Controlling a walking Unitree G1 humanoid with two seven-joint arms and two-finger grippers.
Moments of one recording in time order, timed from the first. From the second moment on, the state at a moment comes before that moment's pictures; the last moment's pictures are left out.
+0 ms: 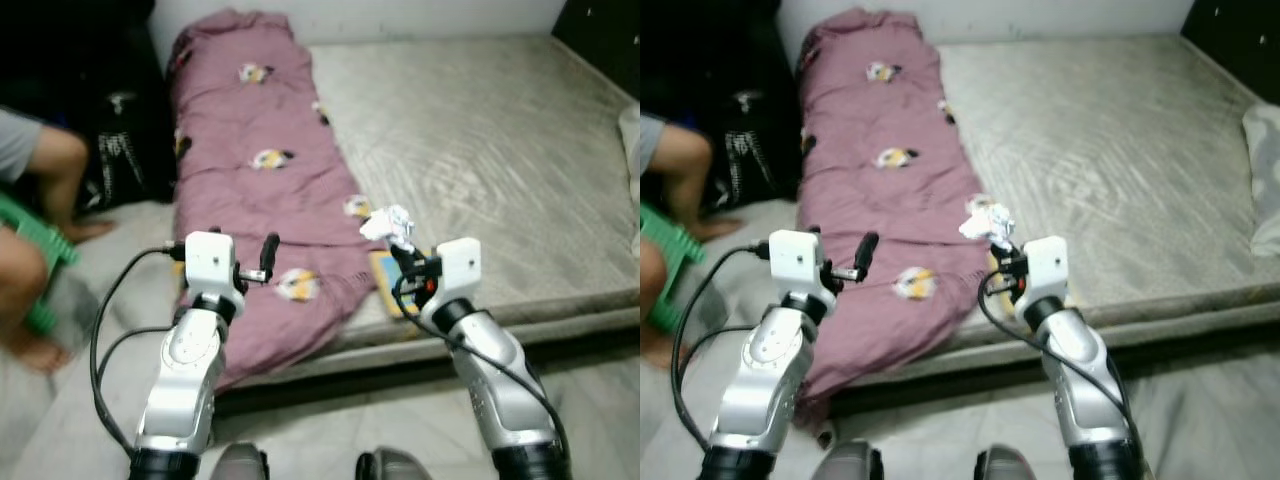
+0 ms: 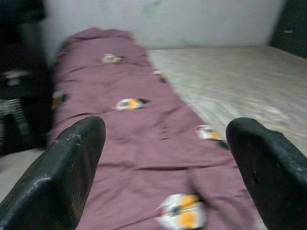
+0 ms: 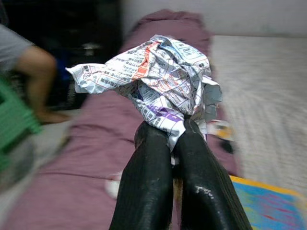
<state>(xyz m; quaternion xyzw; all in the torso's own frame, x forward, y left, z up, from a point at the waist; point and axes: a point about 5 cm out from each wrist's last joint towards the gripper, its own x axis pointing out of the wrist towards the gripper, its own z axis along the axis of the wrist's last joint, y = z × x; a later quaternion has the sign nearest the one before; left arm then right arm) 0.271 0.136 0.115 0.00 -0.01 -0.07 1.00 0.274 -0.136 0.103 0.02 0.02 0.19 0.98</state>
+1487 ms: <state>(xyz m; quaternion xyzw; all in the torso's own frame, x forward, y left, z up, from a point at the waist) 0.271 0.142 0.126 0.05 -0.03 -0.05 1.00 0.280 -0.126 0.116 0.02 0.00 0.19 0.98</state>
